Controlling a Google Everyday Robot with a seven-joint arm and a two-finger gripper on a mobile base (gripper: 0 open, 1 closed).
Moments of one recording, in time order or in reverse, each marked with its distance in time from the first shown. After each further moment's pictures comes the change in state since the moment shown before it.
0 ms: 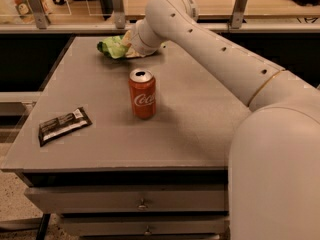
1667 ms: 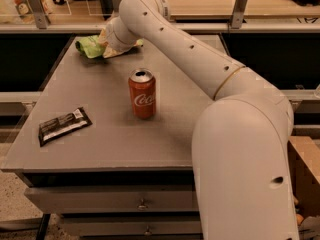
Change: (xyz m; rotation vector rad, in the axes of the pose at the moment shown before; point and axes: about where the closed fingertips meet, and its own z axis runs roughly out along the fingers) arm -0.057 -0.029 0.049 0.015 -0.075 -0.090
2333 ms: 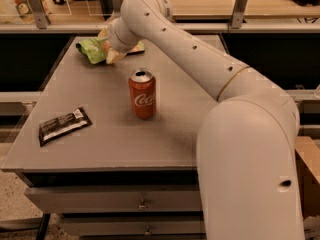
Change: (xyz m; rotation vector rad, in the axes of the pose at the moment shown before) arm 0.001 0.003 -0.006 0.003 0.003 -0.002
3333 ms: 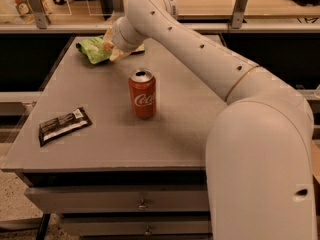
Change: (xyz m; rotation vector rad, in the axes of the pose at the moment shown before) arm 0.007 0.005 -0.017 -0.006 0.020 -0.002
